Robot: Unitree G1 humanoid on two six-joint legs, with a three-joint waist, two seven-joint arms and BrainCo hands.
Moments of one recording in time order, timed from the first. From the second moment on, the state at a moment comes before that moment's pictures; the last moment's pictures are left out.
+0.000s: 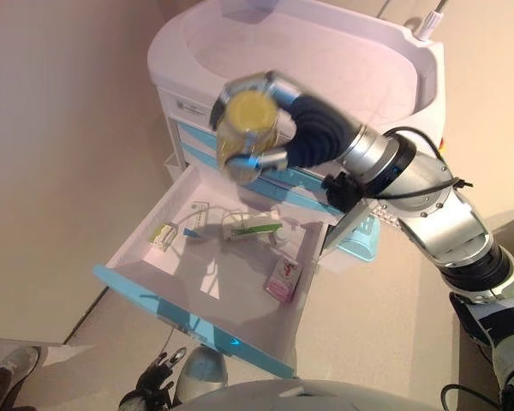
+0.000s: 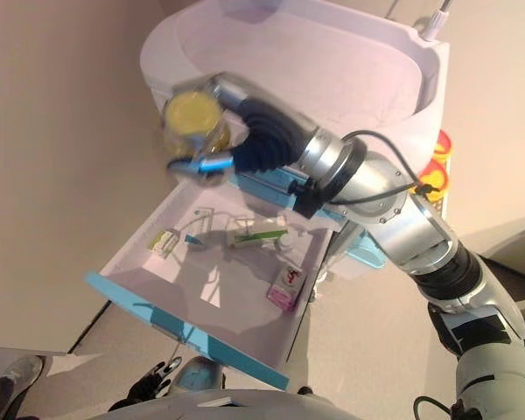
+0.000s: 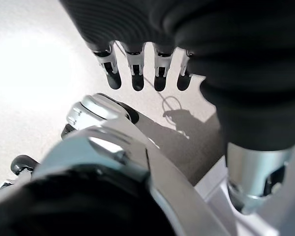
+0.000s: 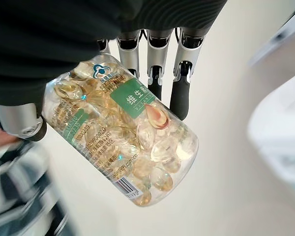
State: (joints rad) left arm 0.14 0.25 -0.06 1.17 -0.54 -0.15 -0.14; right arm -0.80 -0.71 0.38 -0.47 0.18 0.12 0.14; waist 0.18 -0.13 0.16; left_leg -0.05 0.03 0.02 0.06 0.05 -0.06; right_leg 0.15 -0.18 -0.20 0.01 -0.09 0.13
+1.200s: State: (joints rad) left arm 0.18 0.30 -0.07 1.12 -0.54 -0.02 -0.12; right arm -1.26 -0.67 0.51 1.07 0.47 0.24 -0.16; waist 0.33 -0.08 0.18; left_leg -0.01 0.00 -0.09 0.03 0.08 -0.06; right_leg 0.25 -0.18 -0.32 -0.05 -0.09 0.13
